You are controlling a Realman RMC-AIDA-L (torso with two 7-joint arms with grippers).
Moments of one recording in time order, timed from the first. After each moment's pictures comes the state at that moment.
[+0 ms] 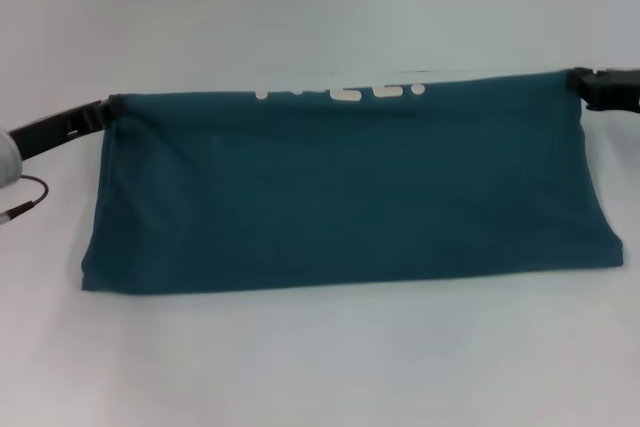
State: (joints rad) left arm -0.72 -2.08 0.16 0.54 2.23 0.98 -1.77; right arm 0.78 1.98 -0.27 -0.44 -2.23 -0.91 1.50
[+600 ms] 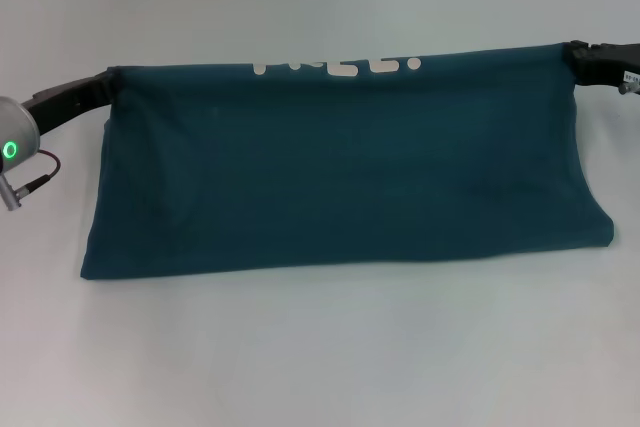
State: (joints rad) left arm -0.77 -2.10 0.16 0.49 2.12 0.81 -1.62; right arm 0.81 1.99 -0.34 -0.38 -2.07 -0.73 1.40
